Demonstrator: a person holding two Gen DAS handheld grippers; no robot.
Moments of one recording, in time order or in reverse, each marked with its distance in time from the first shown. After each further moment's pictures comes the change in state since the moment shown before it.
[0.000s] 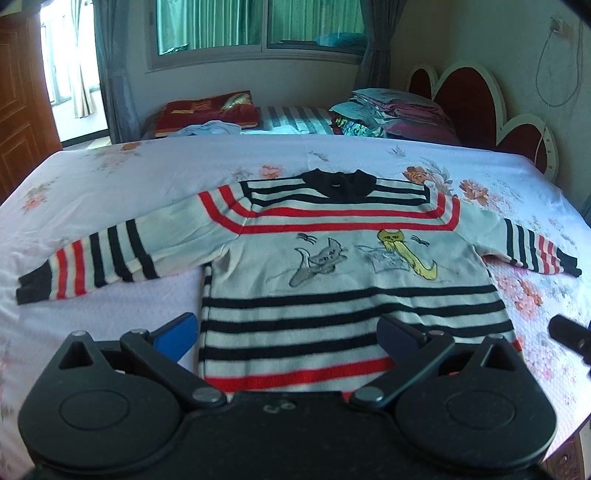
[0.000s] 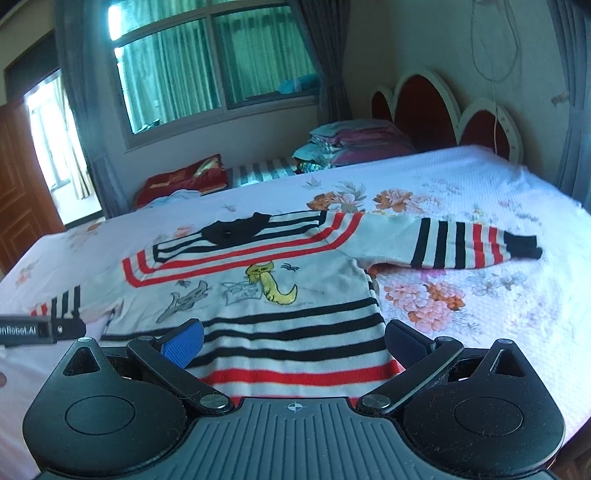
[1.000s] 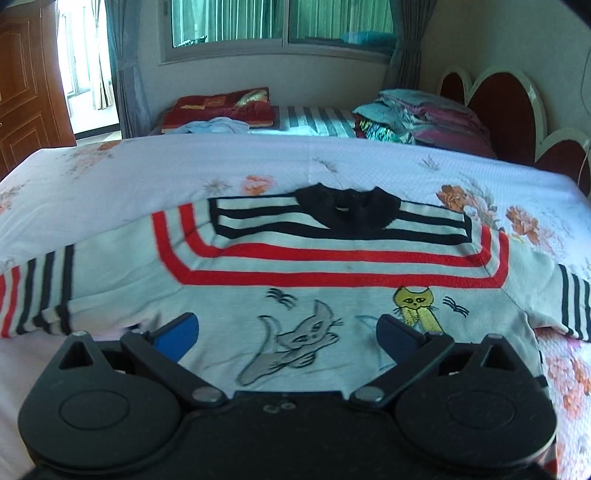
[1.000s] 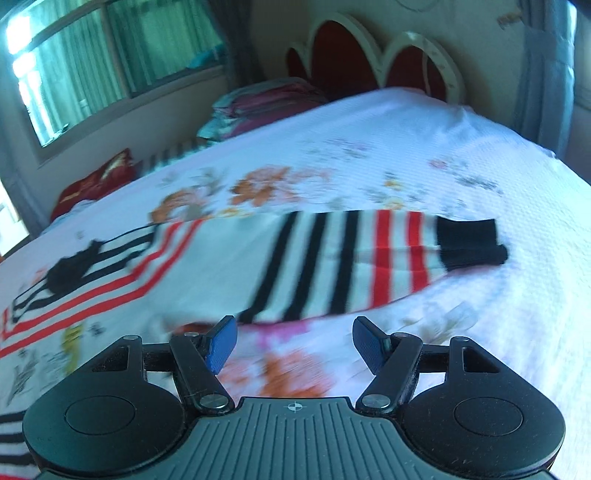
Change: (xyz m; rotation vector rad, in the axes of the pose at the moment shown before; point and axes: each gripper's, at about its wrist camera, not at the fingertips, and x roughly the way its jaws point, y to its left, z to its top) left arm 0.145 -0.058 0.062 -0.071 0.010 0.082; right arm 0.155 -0.234 0.068 0.166 0.118 -0.177
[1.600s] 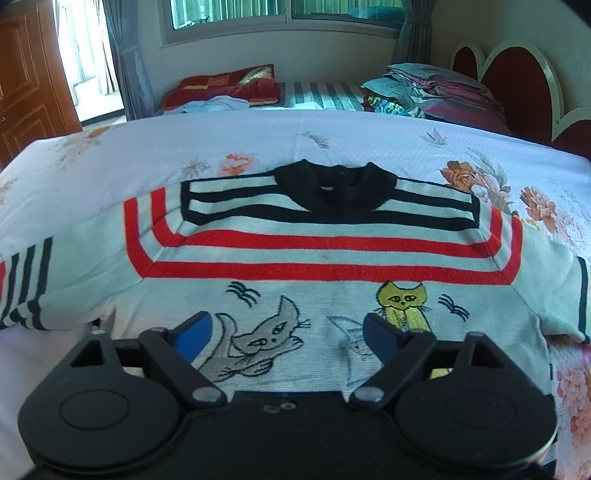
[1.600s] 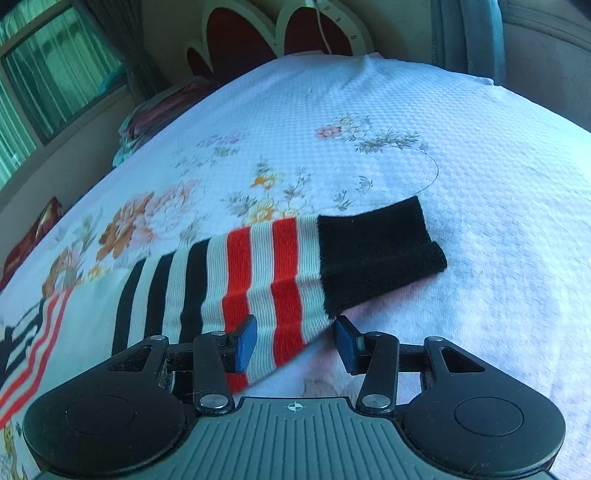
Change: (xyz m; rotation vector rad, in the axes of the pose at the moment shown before) left arm 0.035 -0.041 0.009 0.000 0.081 0.048; right arm 0.075 -0.111 0.030 0.270 0.023 -0.107
